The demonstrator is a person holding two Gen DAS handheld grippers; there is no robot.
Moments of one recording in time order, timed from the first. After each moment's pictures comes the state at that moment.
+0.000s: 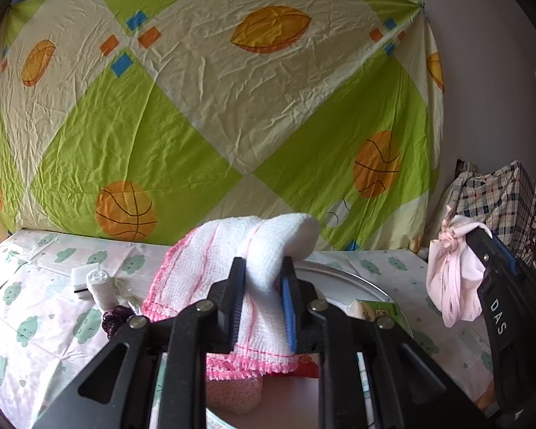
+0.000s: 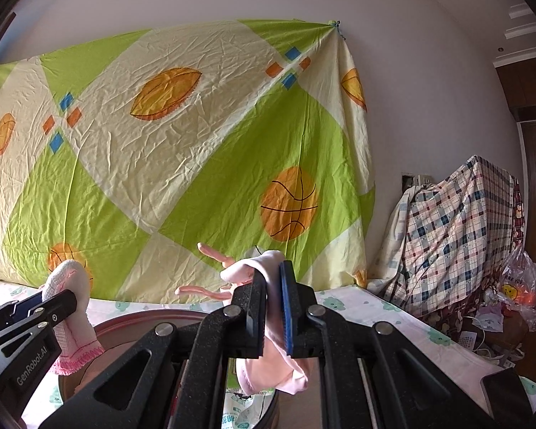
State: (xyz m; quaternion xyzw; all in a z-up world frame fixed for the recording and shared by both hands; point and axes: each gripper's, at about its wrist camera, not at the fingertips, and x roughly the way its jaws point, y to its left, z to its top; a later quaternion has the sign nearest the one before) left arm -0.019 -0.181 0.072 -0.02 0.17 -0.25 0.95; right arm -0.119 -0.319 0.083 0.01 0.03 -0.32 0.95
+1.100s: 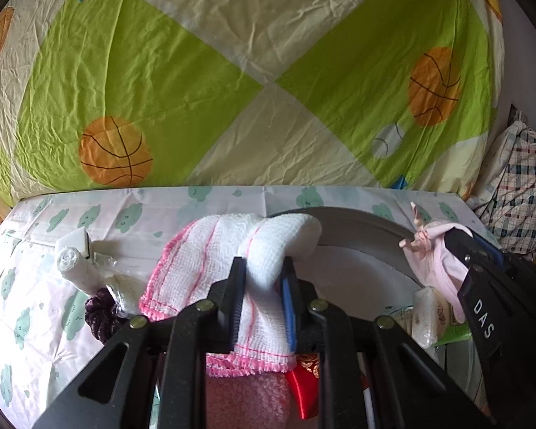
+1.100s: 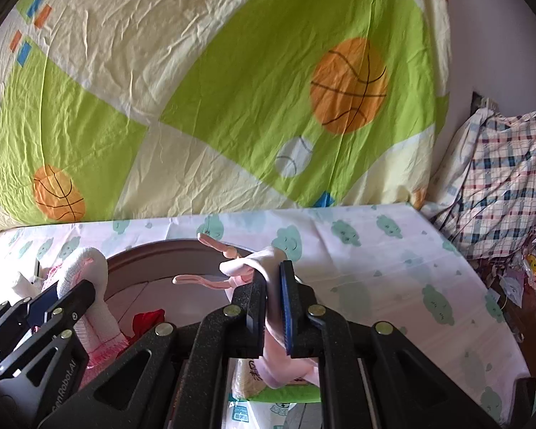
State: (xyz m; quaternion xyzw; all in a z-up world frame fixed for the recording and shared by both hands) left arm 0.071 -0.229 0.036 0.05 0.33 -0.20 0.92; right arm 0.014 -0.362 0.052 0.06 0.29 -0.25 0.92
